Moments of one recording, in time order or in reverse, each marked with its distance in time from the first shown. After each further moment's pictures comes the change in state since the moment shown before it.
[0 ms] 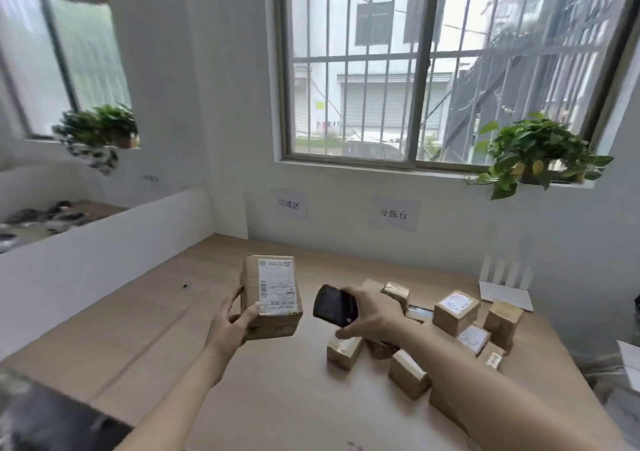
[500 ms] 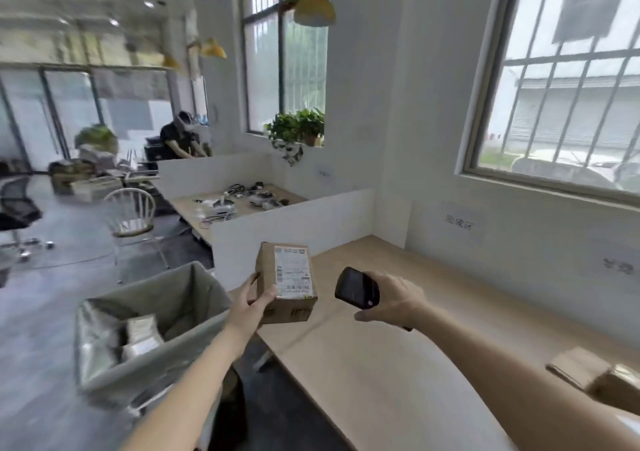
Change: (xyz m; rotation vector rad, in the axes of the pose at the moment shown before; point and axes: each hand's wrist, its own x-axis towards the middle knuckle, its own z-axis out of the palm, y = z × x) left_hand -0.008 -0.027 -0.381 -0.018 0.455 -0.002; right_hand 0.123 -0.351 0.118 -0.044 -0.069 -0.439
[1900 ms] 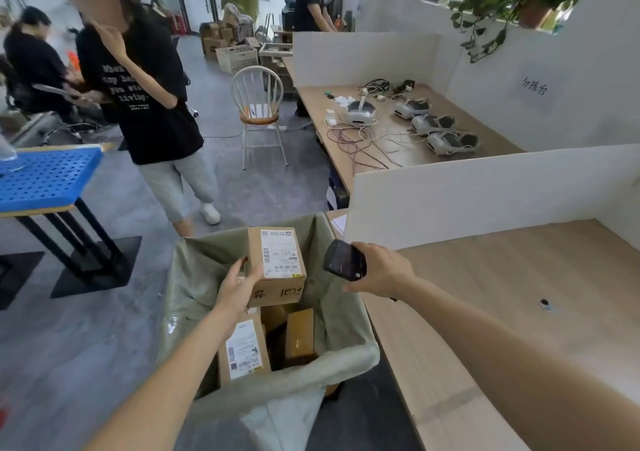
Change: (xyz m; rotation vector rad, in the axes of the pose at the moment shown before) left_hand 0.405 -0.199 -0.352 0.004 0.509 -0.471; right_hand 0.565 -0.287 0.351 0.041 -0.401 -0.412
